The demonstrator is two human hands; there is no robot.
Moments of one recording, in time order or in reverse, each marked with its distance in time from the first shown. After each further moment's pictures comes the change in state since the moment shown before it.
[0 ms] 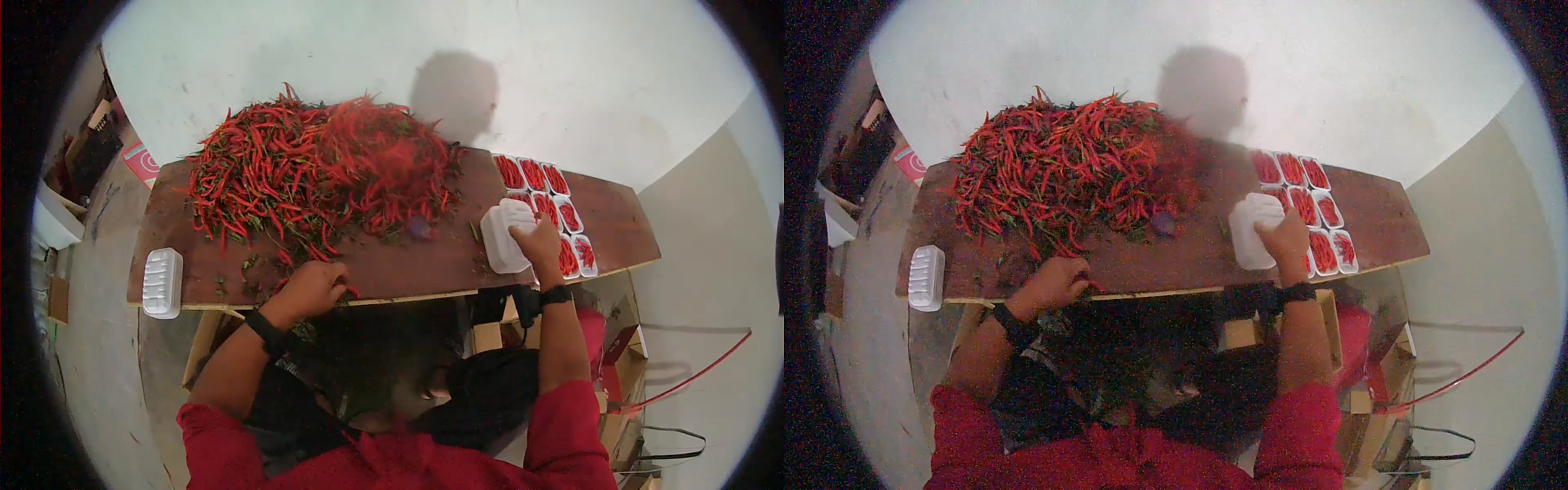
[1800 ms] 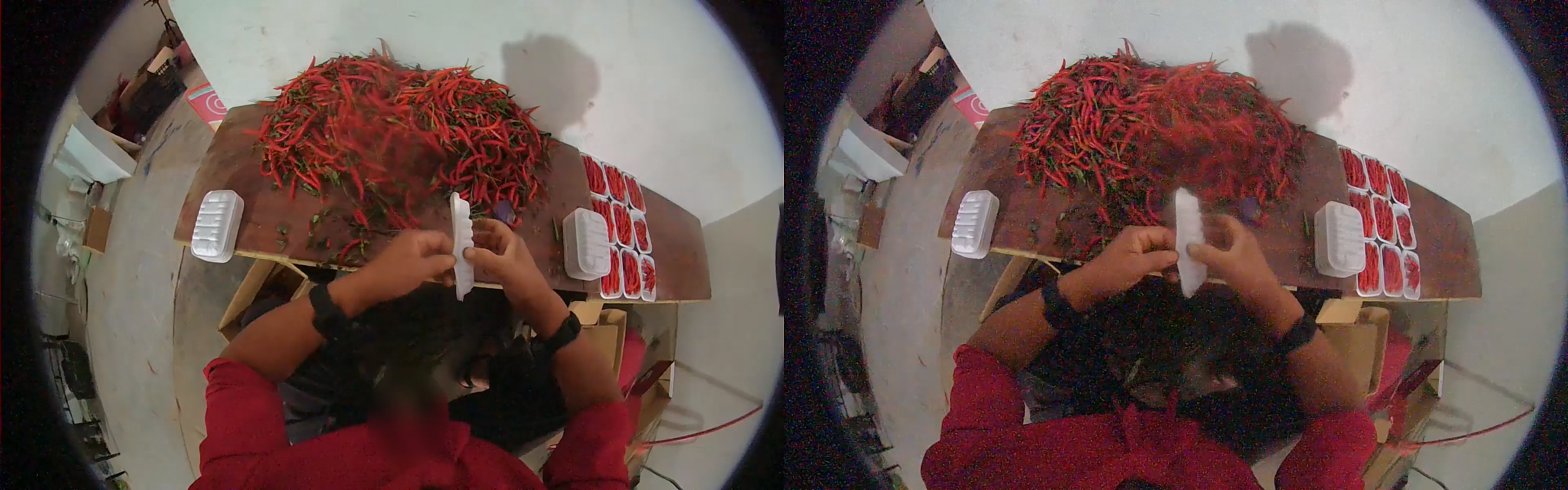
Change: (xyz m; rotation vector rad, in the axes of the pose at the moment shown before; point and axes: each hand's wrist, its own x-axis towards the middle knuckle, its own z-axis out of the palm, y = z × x) left_hand -0.001 0.056 -0.014 -1.260 0.014 -0.201; right_hand -0.106 -0.164 0.015 1.072 -0.949 -0.158
